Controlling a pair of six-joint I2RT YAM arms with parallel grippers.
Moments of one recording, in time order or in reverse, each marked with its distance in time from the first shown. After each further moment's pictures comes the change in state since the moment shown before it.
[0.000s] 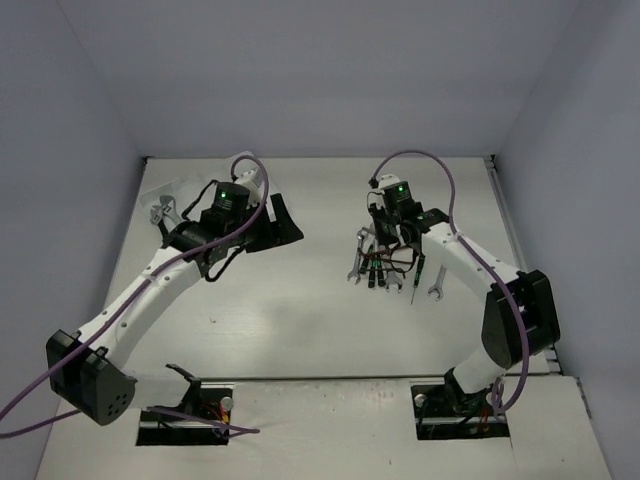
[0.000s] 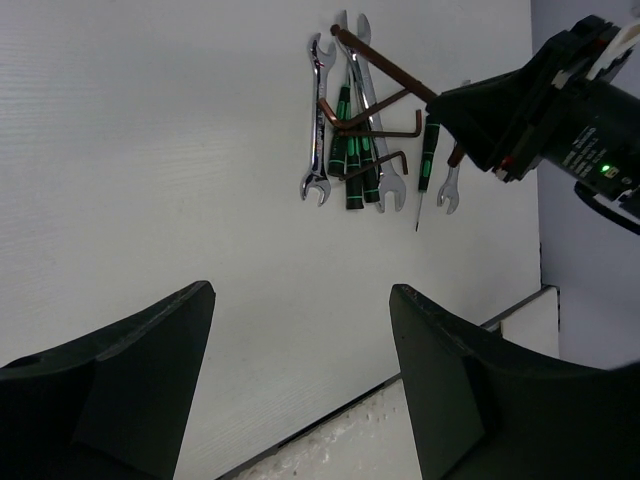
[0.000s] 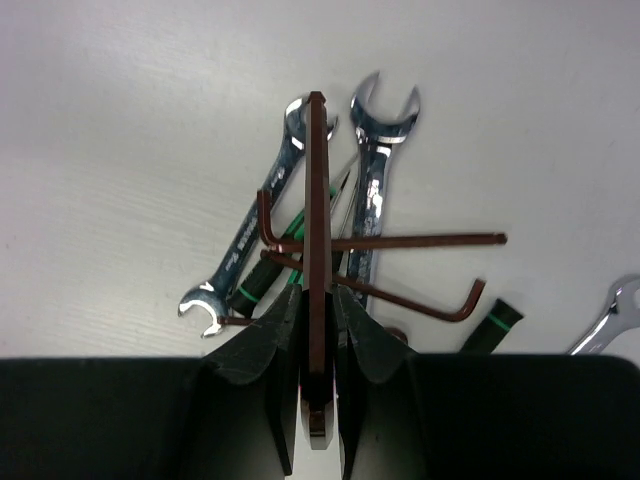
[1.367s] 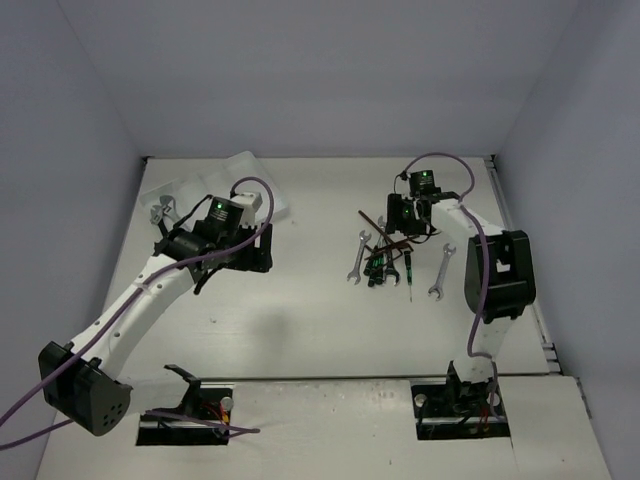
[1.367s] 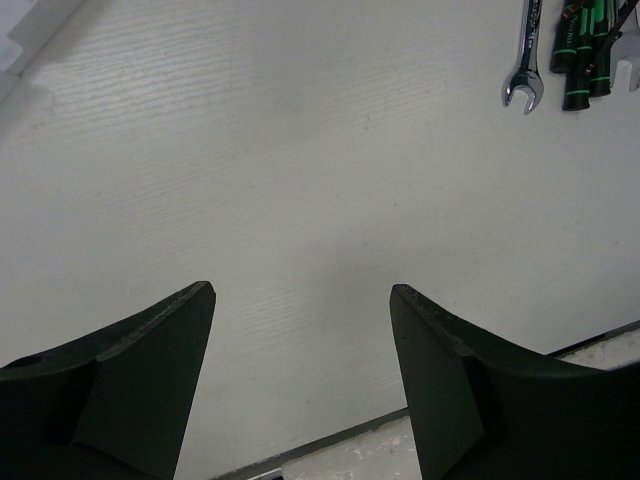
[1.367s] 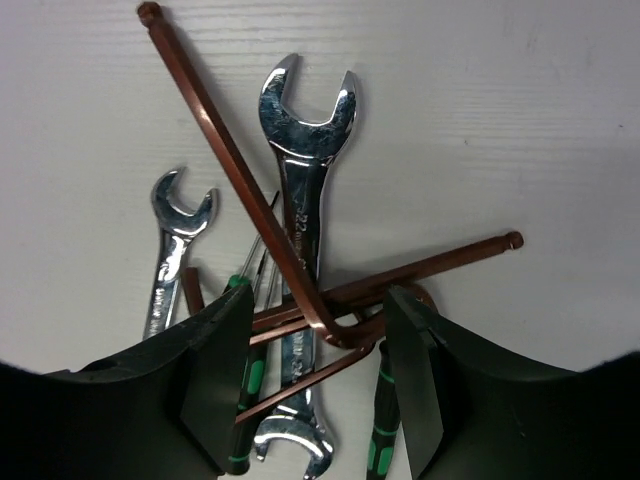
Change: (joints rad) left arm 0.024 -0.040 -0.044 -0.246 -0.159 0.372; right arm -0.257 0.293 0.136 -0.006 -0.191 0.108
